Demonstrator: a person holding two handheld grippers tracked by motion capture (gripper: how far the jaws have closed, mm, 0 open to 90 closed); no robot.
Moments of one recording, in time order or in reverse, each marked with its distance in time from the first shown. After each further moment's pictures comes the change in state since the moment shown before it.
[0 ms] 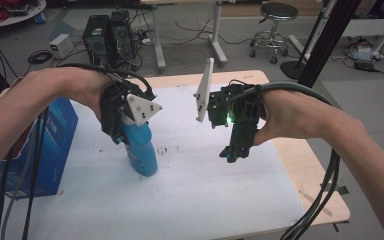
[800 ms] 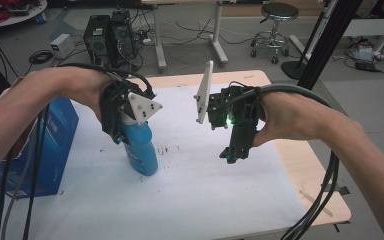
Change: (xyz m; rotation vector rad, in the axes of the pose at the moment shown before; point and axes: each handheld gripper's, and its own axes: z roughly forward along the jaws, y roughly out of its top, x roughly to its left) left arm 0.000 -0.001 -0.001 0.002 -0.007 -0.035; right arm -0.001 -0.001 0.005 0.005 -0.002 0.004
